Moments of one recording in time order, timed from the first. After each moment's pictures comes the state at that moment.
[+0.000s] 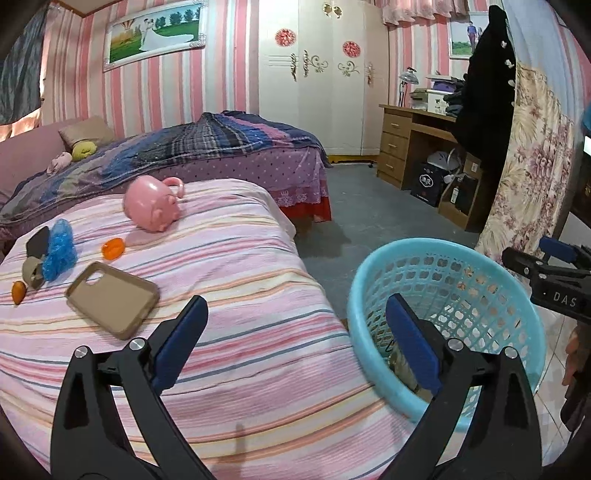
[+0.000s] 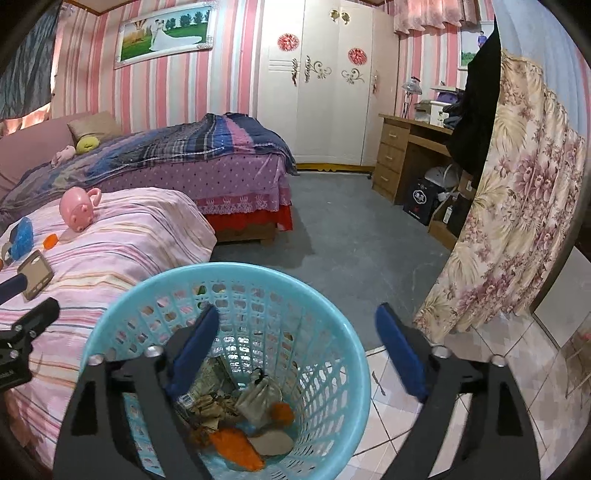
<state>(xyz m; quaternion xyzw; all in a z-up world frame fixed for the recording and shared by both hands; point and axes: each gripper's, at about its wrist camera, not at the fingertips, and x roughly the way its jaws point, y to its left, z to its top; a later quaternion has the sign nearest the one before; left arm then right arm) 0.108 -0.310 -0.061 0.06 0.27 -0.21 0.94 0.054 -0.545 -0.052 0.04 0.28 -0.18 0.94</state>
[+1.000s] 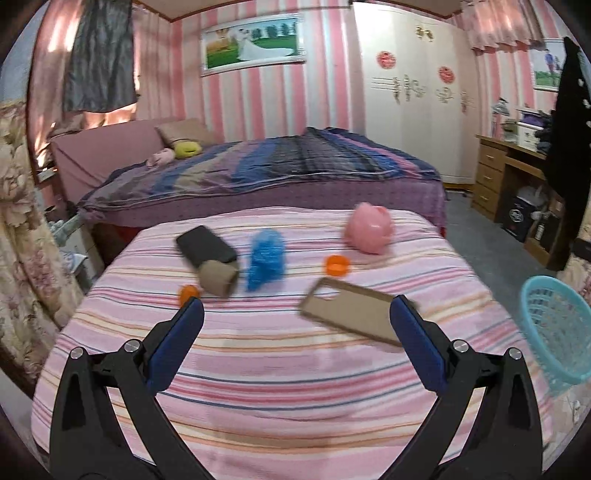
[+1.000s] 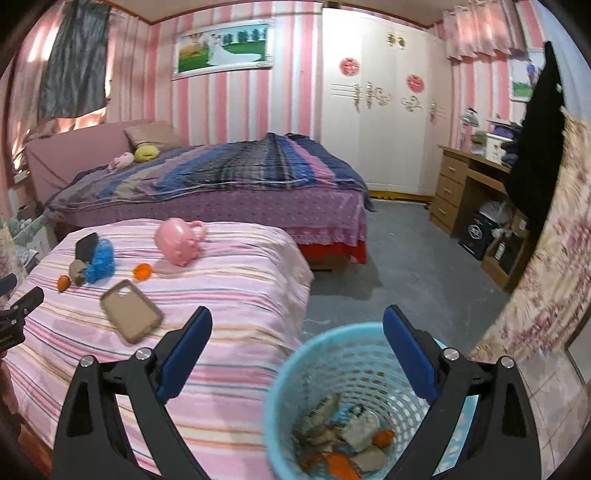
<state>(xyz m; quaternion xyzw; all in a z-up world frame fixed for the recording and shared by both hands) 0.129 -0.077 -0.005 0.04 0.24 -0.02 0.97 0.102 -0.403 0.016 0.01 0.25 -0.08 0.97</state>
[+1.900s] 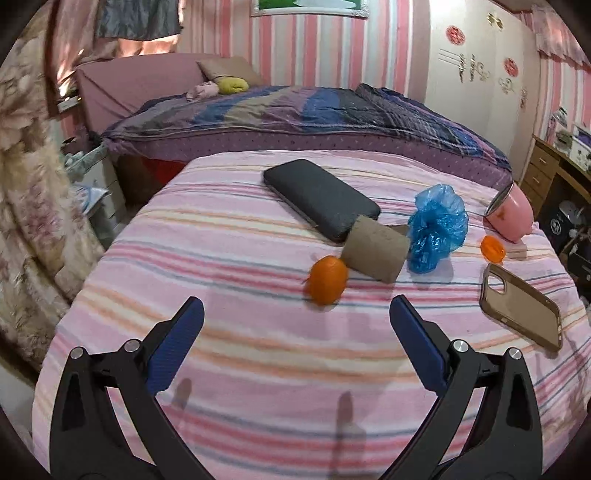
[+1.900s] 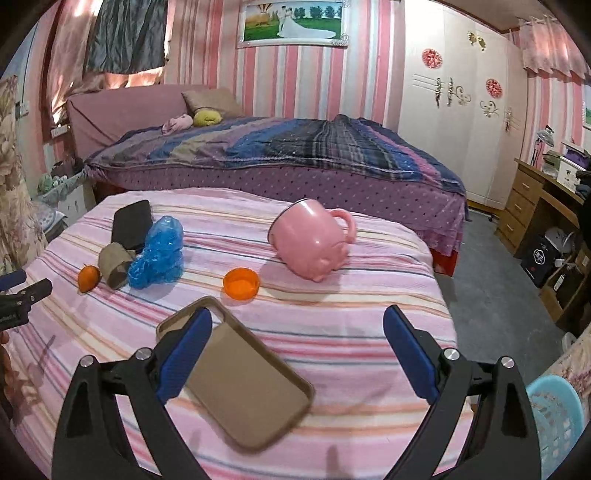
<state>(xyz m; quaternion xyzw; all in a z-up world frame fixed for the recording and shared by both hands) 0.248 0.079 -0.071 -0.01 0.34 0.03 0.94 0.246 -0.237 -0.040 -0.04 0.29 0.02 0.96</state>
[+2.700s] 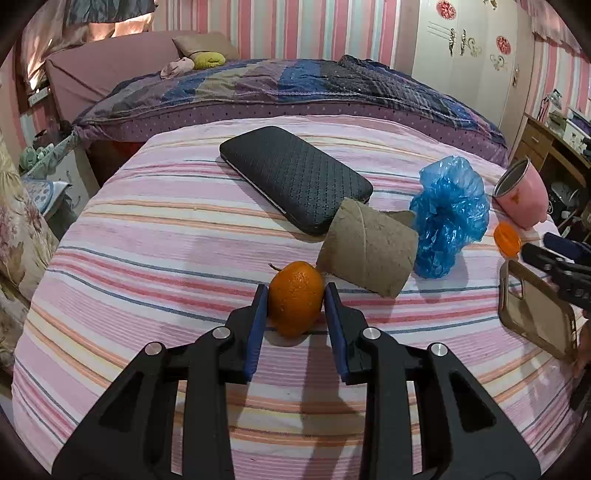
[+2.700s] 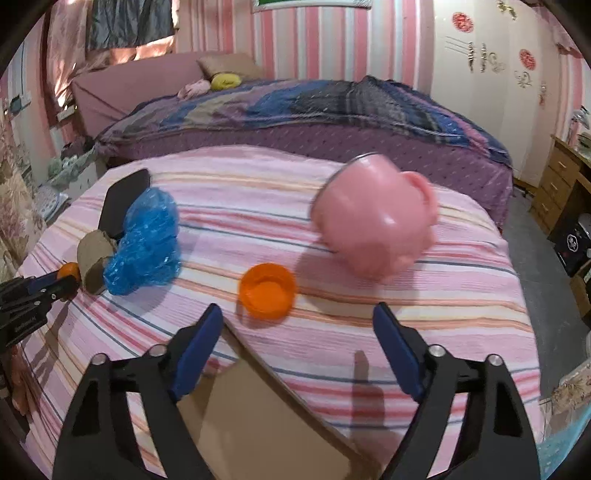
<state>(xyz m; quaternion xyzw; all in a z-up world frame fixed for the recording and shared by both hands) 0.302 0.065 -0.101 -0.02 0.39 0.00 0.92 0.338 -0.200 -0.083 -0.03 0.37 0.08 0.93</state>
